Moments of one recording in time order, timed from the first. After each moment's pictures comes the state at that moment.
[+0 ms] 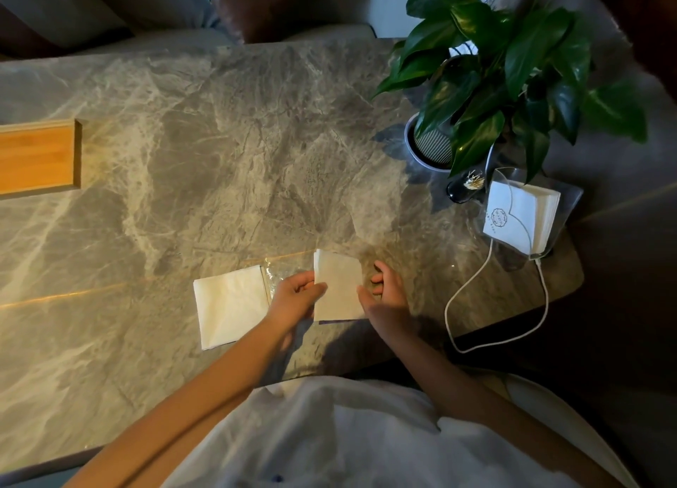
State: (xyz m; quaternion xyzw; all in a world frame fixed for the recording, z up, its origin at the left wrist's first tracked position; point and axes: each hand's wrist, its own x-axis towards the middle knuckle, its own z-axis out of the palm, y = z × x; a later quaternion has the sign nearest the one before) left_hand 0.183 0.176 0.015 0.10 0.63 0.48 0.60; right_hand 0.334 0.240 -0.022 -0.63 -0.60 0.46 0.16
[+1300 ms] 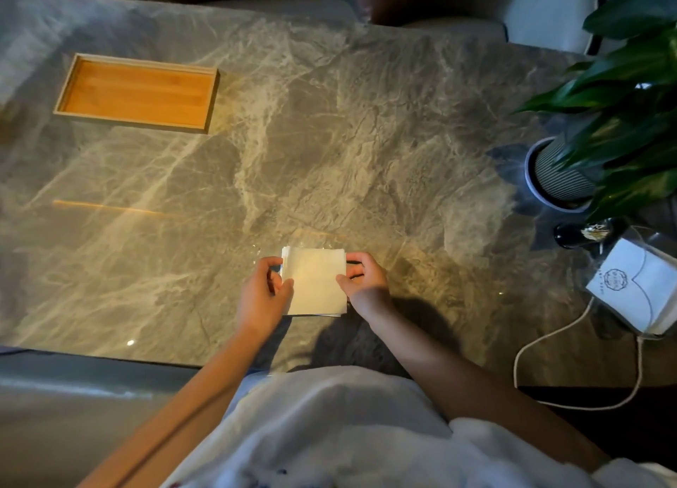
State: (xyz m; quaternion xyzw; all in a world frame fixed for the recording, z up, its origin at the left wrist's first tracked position) left_hand 0.080 0.064 -0.020 0.17 0.85 0.40 0.29; right_hand 0.198 0.203 -0.009 -0.51 -0.63 0.58 0.03
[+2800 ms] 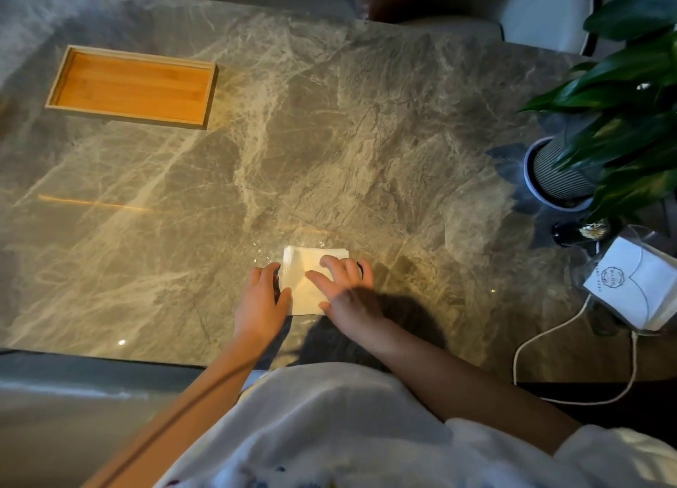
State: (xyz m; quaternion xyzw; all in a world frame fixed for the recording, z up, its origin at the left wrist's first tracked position) left_hand 0.082 0.056 -0.020 0.24 0.89 0.25 0.29; right_hand 0.197 0.179 -0.014 -0.21 -0.96 0.17 -0.07
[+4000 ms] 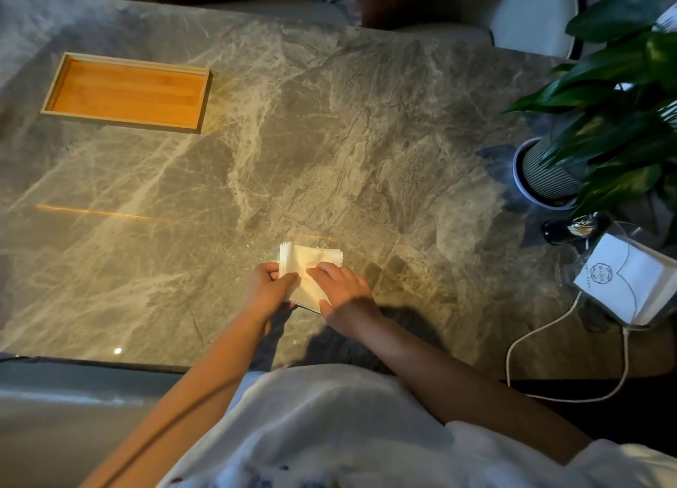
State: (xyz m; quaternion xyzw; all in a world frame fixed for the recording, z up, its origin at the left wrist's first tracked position) left_hand 0.084 0.093 0.001 -0.05 0.76 0.47 0.45; right_hand 0.204 0.187 -0.015 -0.24 -0.92 0.28 -0.13
